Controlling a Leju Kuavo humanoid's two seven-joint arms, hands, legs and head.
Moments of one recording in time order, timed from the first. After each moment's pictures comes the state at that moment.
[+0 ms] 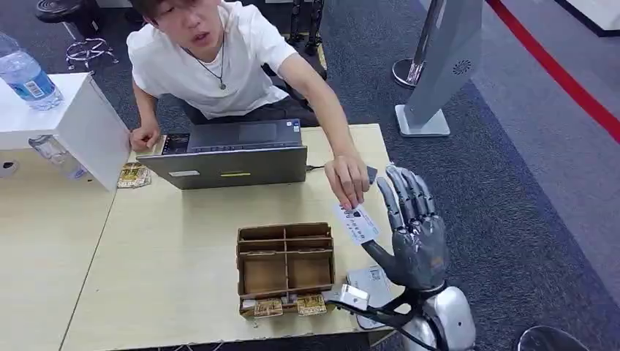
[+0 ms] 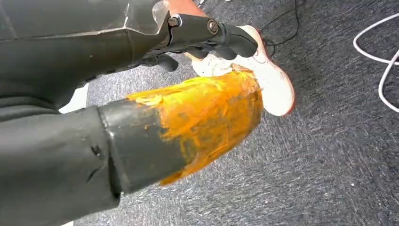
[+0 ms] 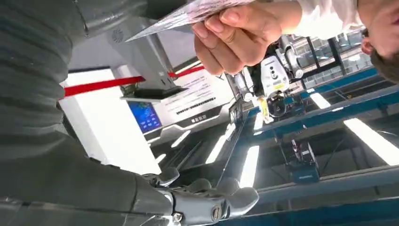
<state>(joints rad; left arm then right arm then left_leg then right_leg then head) -0.06 -0.22 0.80 -0.23 -1.39 0.39 -0.06 0.08 0.28 0.01 -1.76 1.32 -0.69 -0.67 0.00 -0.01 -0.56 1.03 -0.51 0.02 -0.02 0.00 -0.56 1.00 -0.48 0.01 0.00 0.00</state>
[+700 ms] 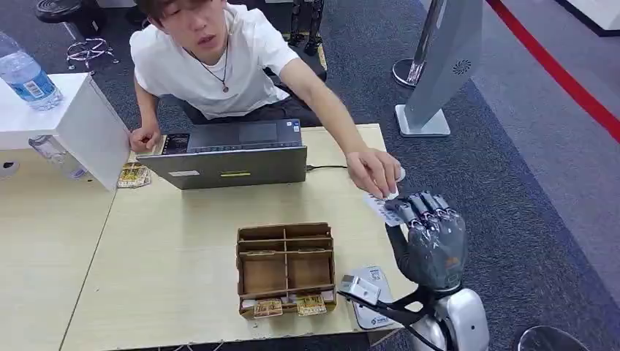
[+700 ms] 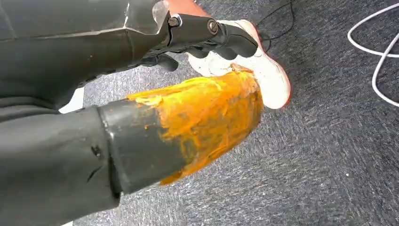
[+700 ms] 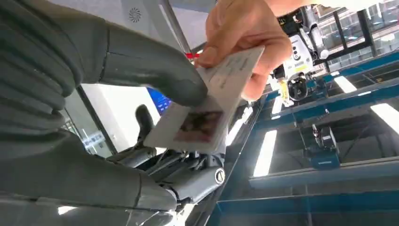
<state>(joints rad) -0.06 -0.23 0.80 -0.23 -1.39 0.38 -0.06 0.09 0.29 -0.01 -1.81 1.34 -0.69 -0.62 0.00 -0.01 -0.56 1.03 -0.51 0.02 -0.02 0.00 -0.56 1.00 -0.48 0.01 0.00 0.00</state>
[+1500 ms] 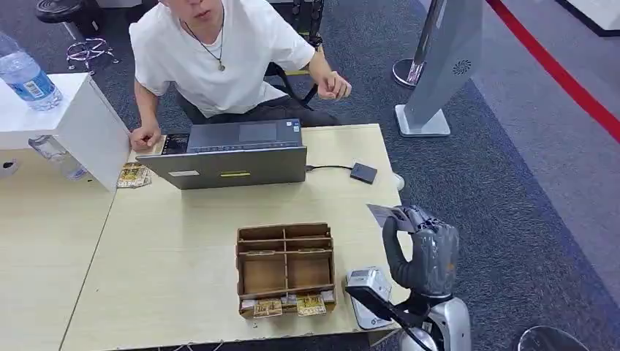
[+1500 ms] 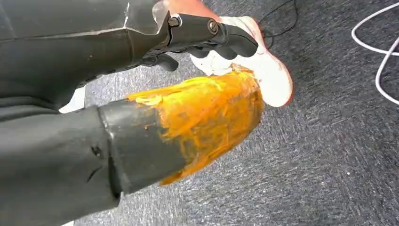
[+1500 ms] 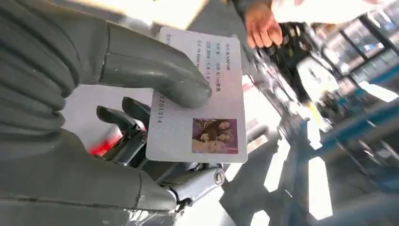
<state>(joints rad) -0.06 -0.23 0.81 -0.22 -1.37 0.38 -0.06 0.15 0.23 0.11 -1.75 1.03 -0.69 -0.43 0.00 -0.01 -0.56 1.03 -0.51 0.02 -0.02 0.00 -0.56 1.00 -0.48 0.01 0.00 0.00</state>
